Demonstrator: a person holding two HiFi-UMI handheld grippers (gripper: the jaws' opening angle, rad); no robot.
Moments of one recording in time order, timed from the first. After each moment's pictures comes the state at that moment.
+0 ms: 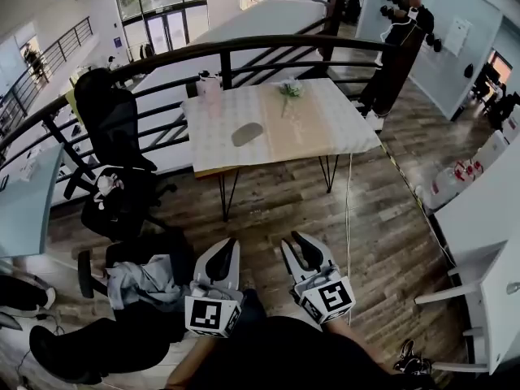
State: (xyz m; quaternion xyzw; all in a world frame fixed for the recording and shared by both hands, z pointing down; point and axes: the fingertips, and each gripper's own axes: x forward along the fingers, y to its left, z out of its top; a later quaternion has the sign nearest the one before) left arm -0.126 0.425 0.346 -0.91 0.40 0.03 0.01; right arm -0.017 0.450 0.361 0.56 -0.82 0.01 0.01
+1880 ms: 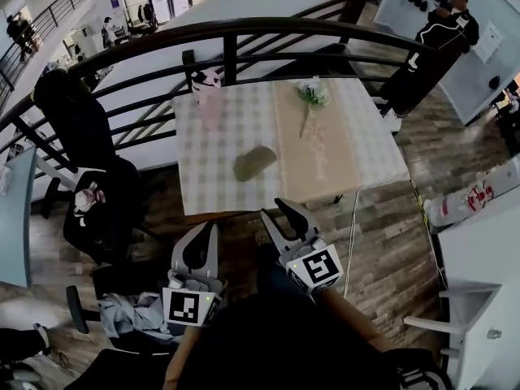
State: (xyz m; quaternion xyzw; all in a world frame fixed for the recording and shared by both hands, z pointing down) left arm -0.110 0.090 0.360 -0.90 0.44 0.06 -0.02; right arm 0.004 0.075 0.394 0.50 -0.86 0.01 0.04
